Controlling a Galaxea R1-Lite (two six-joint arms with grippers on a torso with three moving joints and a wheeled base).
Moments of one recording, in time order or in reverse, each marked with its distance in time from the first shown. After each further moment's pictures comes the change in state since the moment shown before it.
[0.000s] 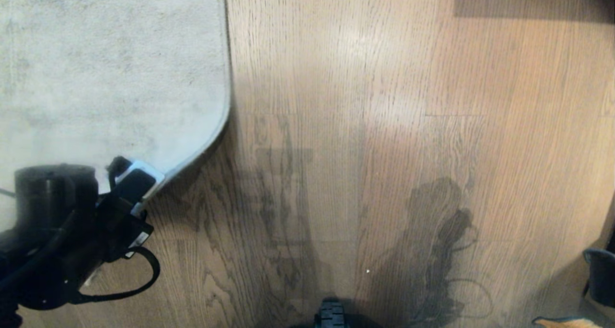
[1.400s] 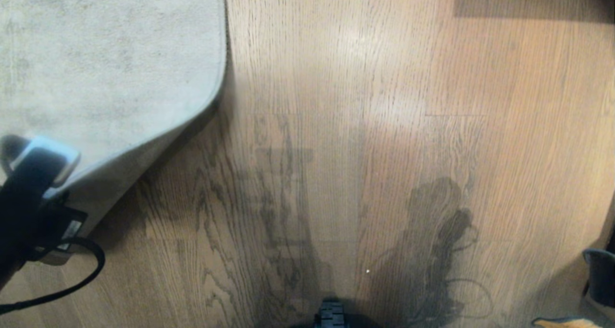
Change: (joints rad) left arm 0.174 -0.242 -0.014 0.067 0.001 -0.010; right arm 0.000 0.000 0.000 0.000 0.000 0.000
